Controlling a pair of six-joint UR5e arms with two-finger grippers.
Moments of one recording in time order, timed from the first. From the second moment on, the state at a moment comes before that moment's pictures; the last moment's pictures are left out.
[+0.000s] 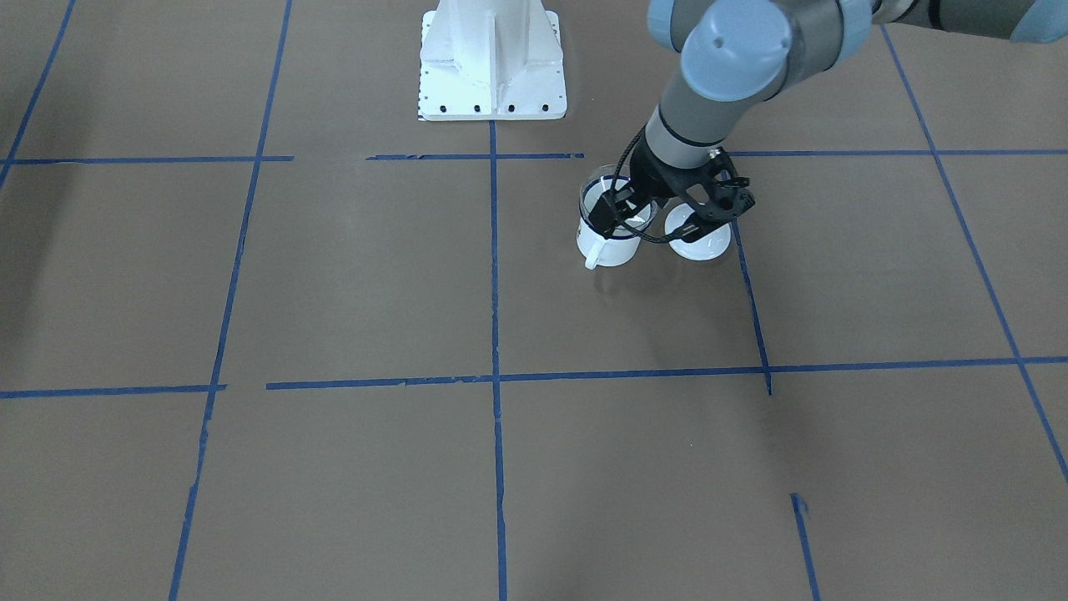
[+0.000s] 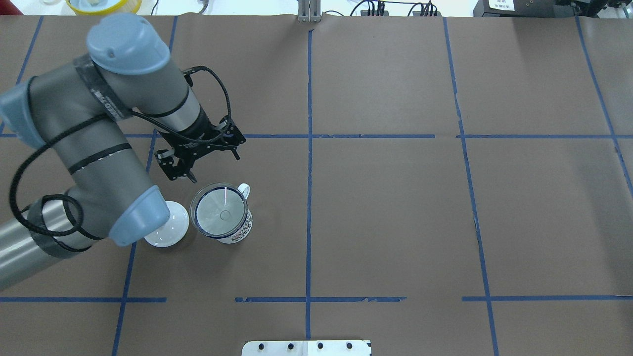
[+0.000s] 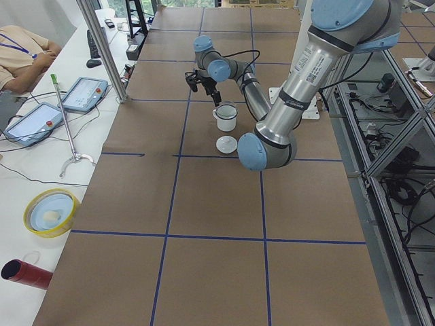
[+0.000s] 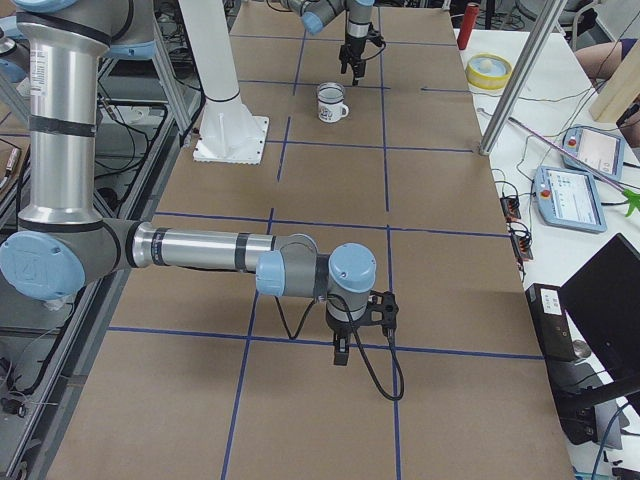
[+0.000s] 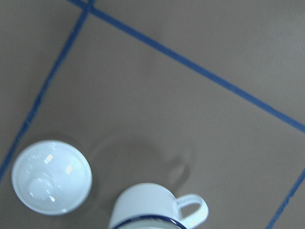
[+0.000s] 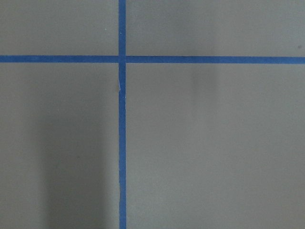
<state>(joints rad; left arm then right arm) -0.69 -2.19 -1.82 -1.39 -2.16 -1.60 1.57 -1.68 1.66 -1.57 2.29 0.01</state>
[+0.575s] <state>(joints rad) -0.59 -2.21 -1.80 -1.37 -2.09 -1.67 1.57 -1.68 1.66 -1.57 2.29 0.01</state>
